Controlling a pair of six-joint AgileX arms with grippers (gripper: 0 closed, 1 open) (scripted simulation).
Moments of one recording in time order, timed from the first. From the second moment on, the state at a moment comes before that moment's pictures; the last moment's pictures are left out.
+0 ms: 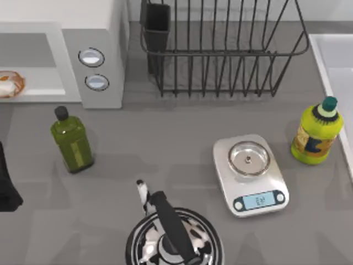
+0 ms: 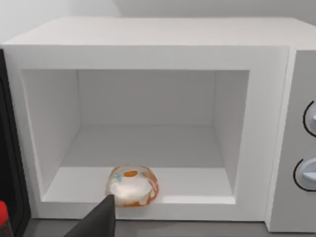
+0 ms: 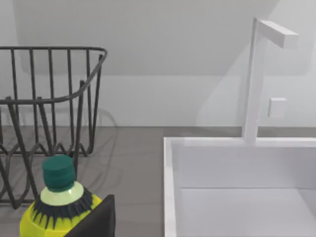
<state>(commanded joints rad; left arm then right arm) 0.00 0.00 0.00 0.00 0.00 0.00 0.00 0.00 0.00 0.00 0.00 0.00</state>
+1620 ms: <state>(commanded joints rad) 0.12 1.71 0.61 0.87 0.15 0.06 0.00 0.00 0.00 0.00 0.00 0.00</state>
